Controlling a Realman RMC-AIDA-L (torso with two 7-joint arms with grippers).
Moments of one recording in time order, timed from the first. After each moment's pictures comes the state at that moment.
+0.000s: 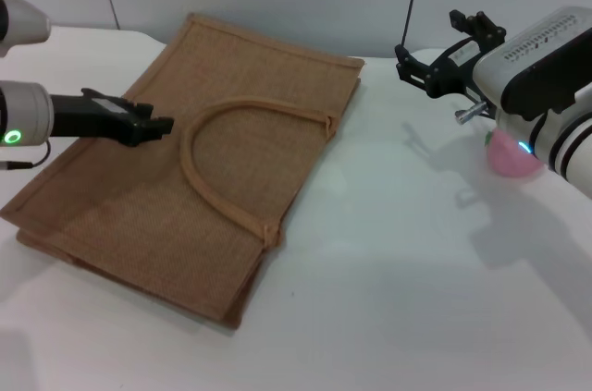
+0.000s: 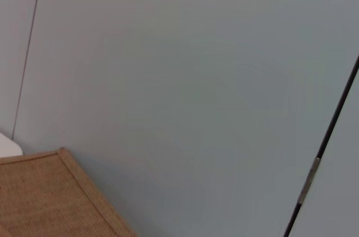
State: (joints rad) left arm -0.69 -1.93 0.64 0.52 -0.90 -1.07 1.54; right arm 0.60 2.03 -2.01 -0.68 0.32 -0.31 -0.03
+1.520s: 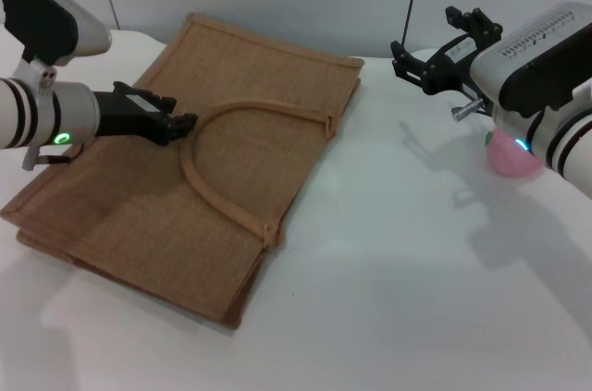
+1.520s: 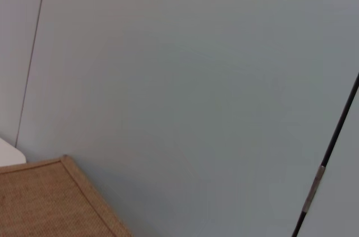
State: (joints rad) left arm -0.74 -2.02 0.65 0.51 -0.86 -0.88 1.64; right arm 0.60 2.03 -2.01 -0.69 0.32 -0.31 -0.02
